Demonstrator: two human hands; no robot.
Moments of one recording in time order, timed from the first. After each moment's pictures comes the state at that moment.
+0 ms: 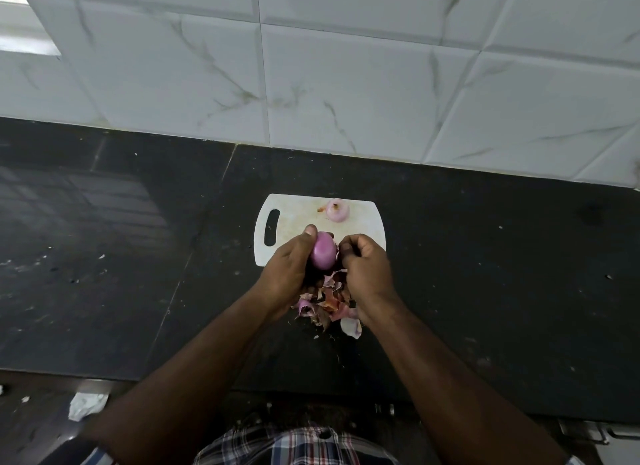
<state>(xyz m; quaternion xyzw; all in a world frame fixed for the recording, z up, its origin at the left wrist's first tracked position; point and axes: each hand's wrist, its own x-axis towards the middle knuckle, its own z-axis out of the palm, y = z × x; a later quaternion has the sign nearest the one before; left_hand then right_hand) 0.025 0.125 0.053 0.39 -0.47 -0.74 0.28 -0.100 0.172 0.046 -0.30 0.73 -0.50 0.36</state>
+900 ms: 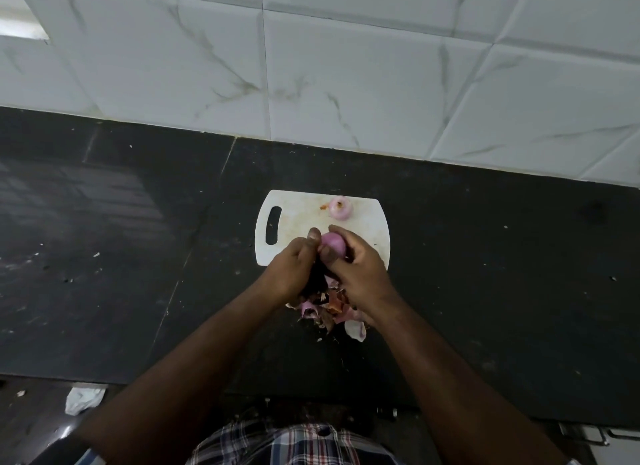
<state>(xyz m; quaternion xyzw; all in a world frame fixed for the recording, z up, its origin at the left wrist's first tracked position) 0.028 0.107 0.045 0.46 -0.63 -0.59 0.19 -0.101 0.165 0.037 -0.40 0.64 -0.49 0.44</state>
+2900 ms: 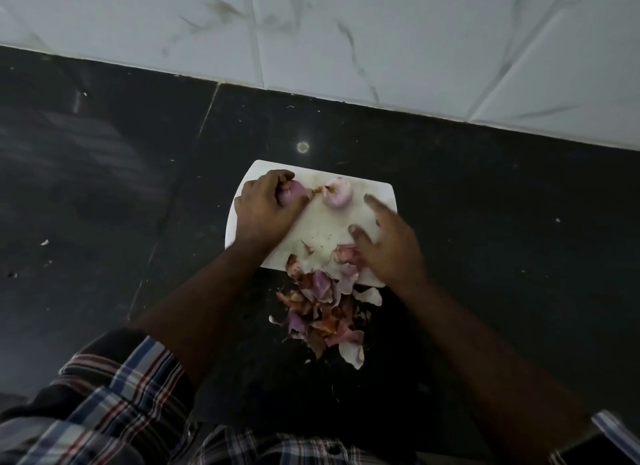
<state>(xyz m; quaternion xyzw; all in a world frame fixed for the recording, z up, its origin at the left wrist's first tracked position) -0.009 -0.024 -0.058 0.57 -0.71 -0.29 0.28 -0.198 0.097 -0.031 -0.53 0.75 -0.28 0.26</state>
